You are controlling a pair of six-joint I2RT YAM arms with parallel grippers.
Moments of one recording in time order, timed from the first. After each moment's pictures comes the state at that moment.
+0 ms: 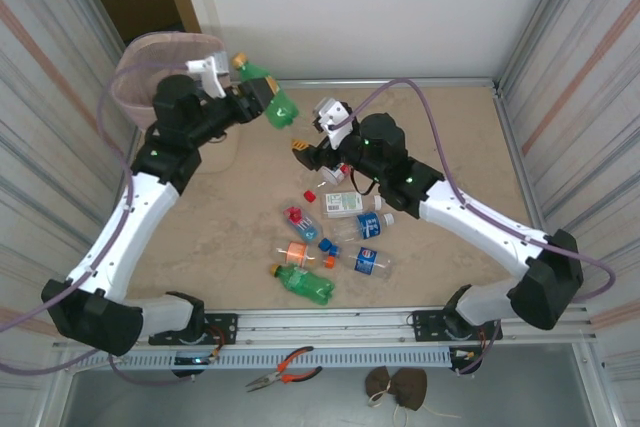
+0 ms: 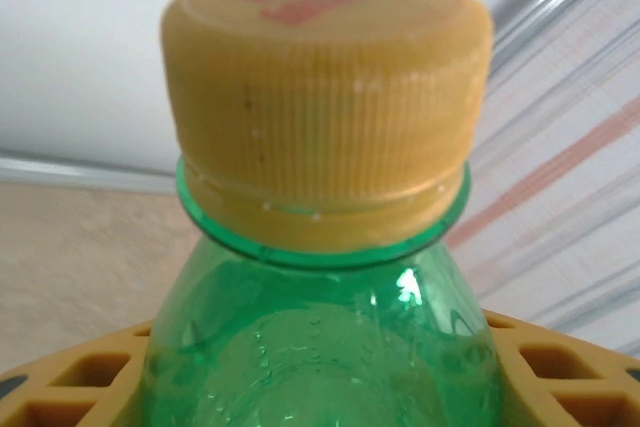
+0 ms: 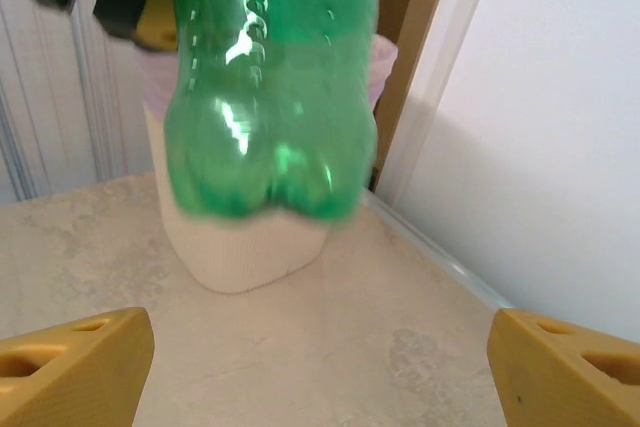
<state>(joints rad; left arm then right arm) -0.30 1.24 1.35 -0.21 0.37 -0.61 0.80 1.34 1.17 0.05 -0.01 -0.19</state>
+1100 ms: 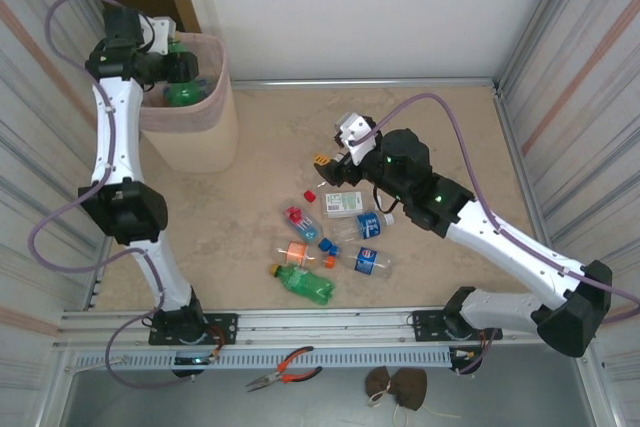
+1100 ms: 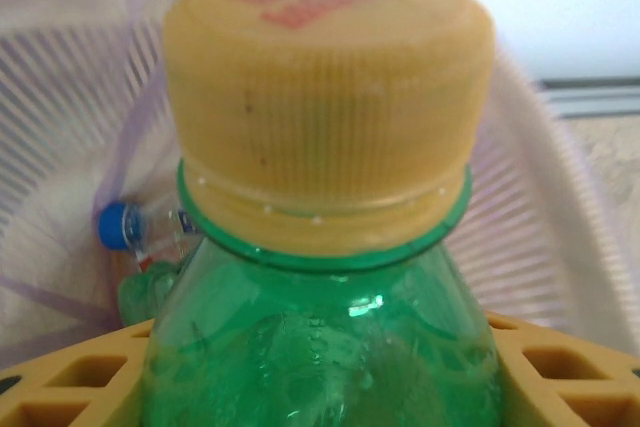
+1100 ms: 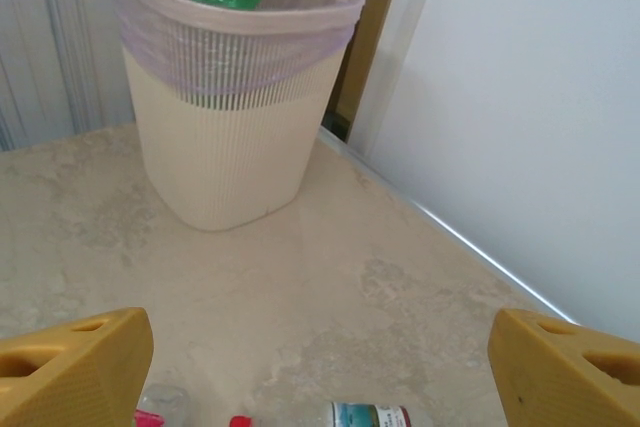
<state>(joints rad) 0.12 1.96 2.25 -1.03 0.26 0.09 0.82 1.16 1.08 -0.13 0.09 -0.20</state>
